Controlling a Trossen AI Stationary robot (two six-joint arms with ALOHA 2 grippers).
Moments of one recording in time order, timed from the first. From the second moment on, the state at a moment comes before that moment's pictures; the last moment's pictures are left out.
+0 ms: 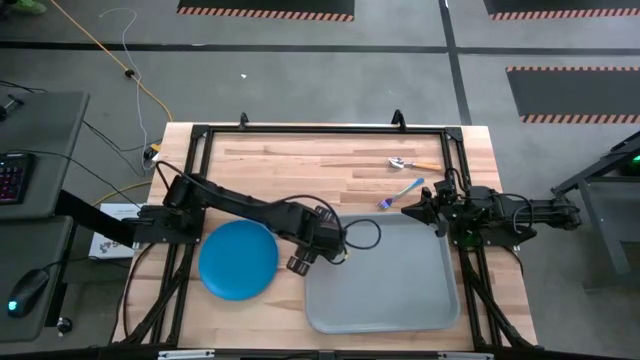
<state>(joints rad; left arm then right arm) -0.24 2.01 1.81 -1.13 -0.13 0.25 0.03 0.01 0.01 0.01 0.00 0.67</state>
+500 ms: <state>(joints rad) -0.26 1.69 1.84 -1.22 -0.23 0.08 0.03 0.03 0.01 0.01 0.00 0.67</state>
